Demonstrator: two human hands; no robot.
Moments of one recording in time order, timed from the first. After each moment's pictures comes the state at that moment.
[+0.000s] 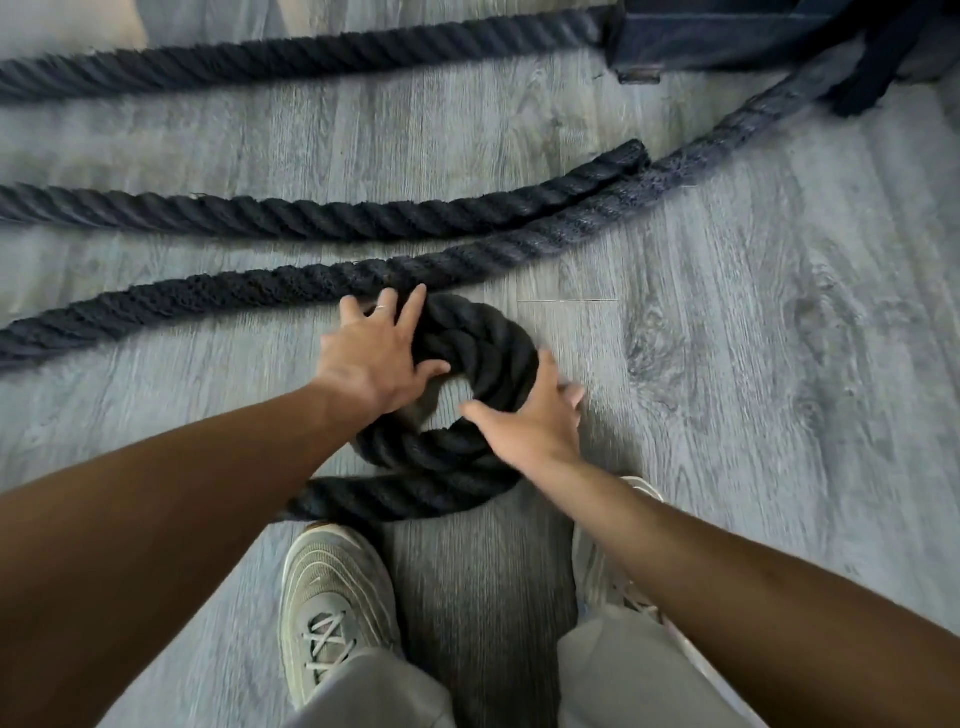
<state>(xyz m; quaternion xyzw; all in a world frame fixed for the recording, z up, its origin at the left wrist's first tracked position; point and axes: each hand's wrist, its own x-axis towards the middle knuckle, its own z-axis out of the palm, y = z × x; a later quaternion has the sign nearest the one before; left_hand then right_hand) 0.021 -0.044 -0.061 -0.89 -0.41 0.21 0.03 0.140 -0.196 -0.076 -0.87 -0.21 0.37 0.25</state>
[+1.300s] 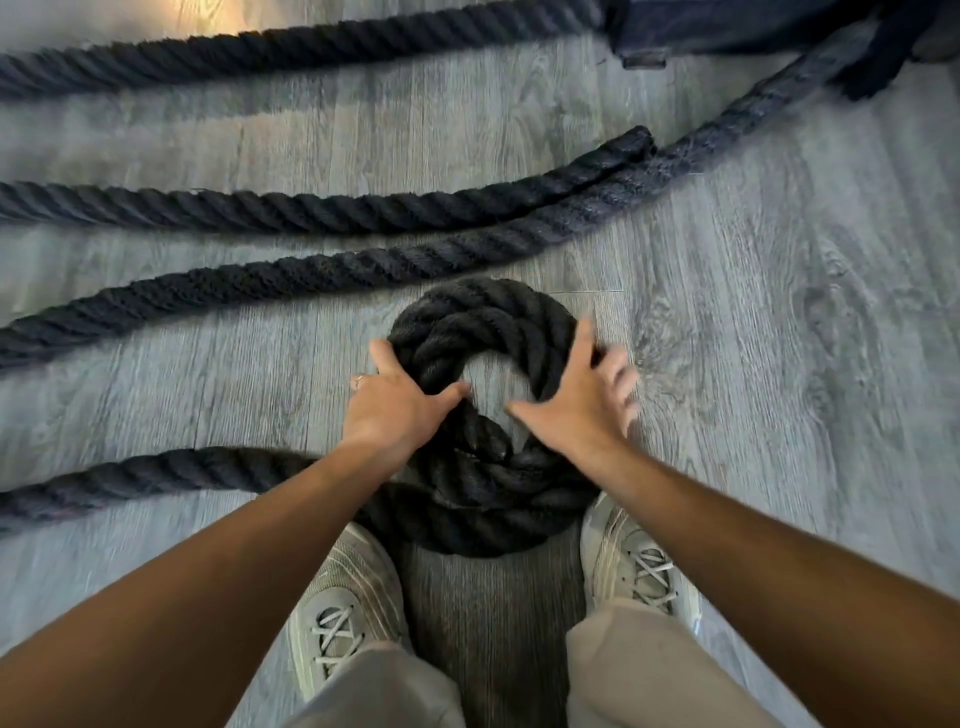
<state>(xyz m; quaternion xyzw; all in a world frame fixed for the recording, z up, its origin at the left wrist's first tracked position) 0.021 -0.101 -0.057 -0.69 -0.65 0.15 -0.28 0.181 -0.203 -0.081 -0.91 -0.32 0.25 0.12</state>
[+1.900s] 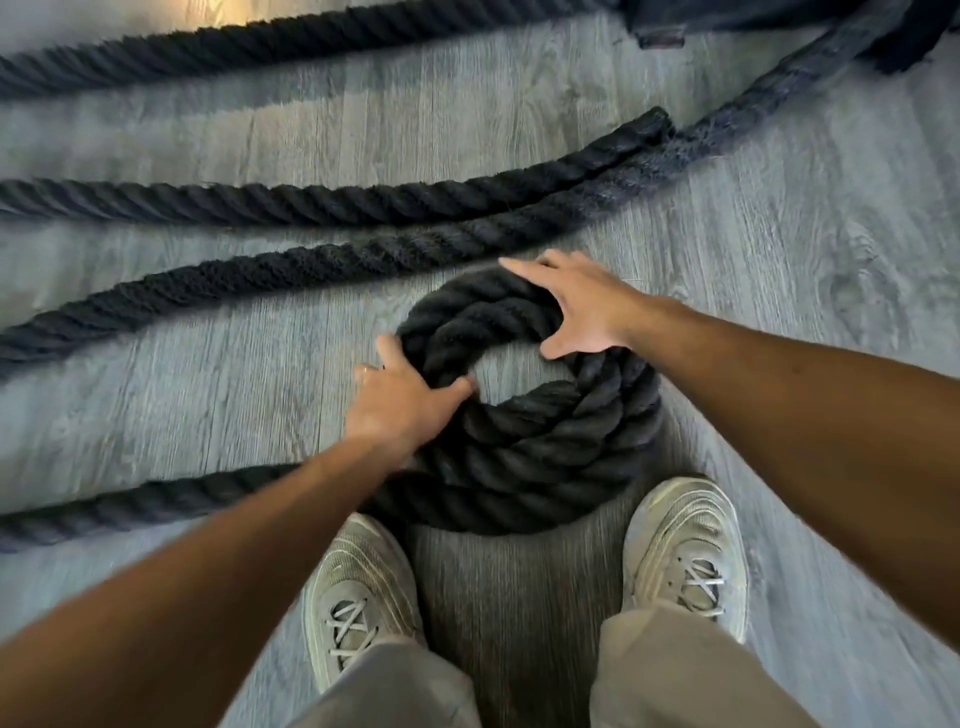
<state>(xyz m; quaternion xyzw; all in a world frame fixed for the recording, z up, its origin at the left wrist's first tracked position) 0.011 -0.096 -0.058 -0.69 -0.65 0.13 -0.30 0.258 -0.125 -0.057 -0.73 -0.61 0.31 0.01</state>
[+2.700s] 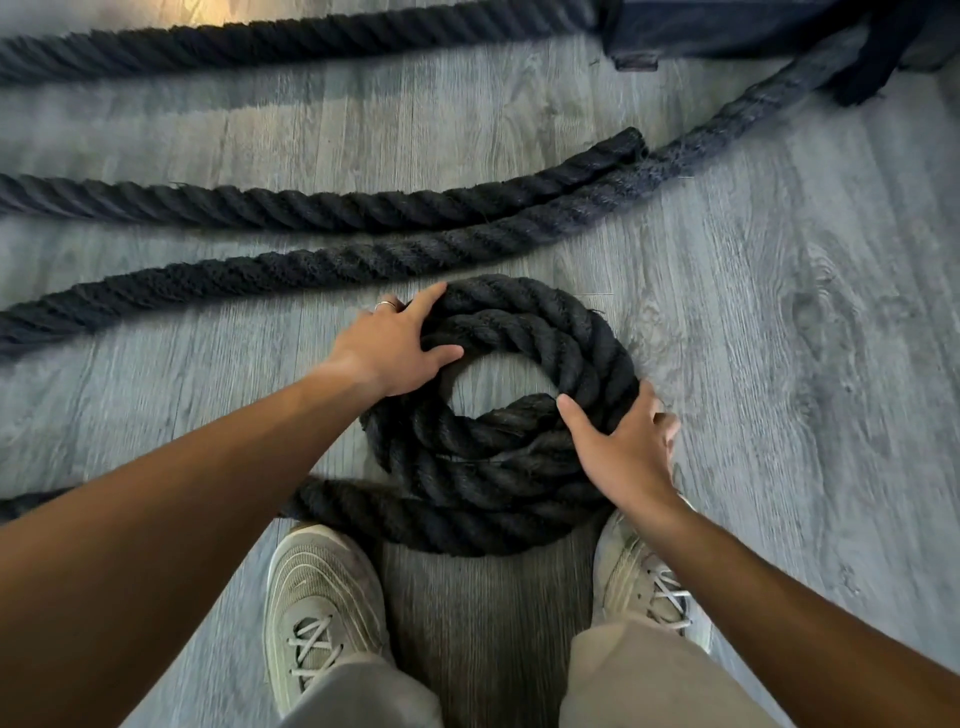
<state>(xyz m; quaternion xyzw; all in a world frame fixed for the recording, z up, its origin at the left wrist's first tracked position) 0.043 -0.036 -0.059 -0.85 -0.44 0.18 -0.22 0.205 -0.263 -0.076 -0.90 -0.15 0.34 0.23</state>
